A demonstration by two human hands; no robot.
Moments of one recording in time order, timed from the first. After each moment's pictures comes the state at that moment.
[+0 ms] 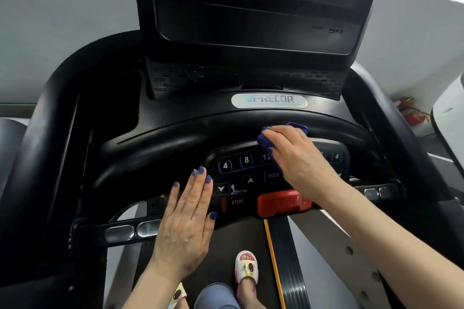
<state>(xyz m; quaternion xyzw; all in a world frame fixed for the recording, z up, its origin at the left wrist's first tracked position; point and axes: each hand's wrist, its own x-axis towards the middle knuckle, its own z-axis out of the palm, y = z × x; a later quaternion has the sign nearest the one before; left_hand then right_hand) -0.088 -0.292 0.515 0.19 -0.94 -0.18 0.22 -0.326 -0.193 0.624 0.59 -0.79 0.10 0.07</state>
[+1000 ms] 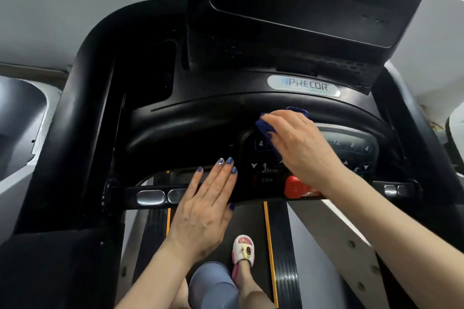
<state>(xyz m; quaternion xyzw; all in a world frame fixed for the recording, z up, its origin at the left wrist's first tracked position) -0.056 -0.292 0.507 0.16 -0.95 -0.15 0.20 -0.277 -0.236 0.624 0.62 -0.78 0.10 0.04</state>
